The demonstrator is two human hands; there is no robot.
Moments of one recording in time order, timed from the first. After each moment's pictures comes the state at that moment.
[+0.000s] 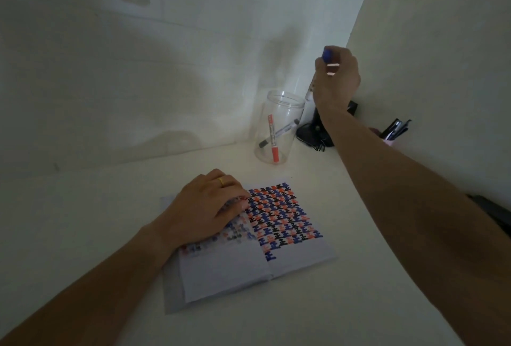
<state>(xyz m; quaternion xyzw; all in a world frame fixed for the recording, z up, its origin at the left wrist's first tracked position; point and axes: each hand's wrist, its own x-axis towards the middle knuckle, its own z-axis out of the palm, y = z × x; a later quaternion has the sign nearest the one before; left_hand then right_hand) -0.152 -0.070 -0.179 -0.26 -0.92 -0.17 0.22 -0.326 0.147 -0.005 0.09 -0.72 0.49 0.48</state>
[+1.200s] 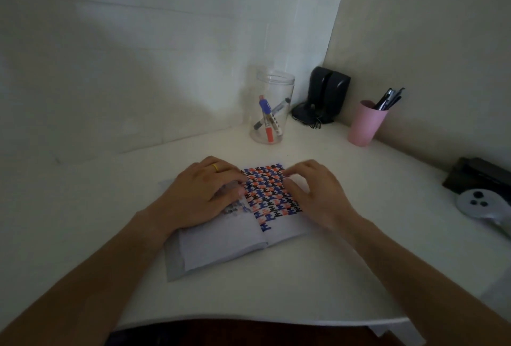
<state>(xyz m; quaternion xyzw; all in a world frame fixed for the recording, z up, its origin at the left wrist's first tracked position) -0.134 -0.064 -0.169 -0.25 -0.94 -0.16 0.17 -0.157 0.201 -0.162 0.18 -0.95 0.22 0.14</state>
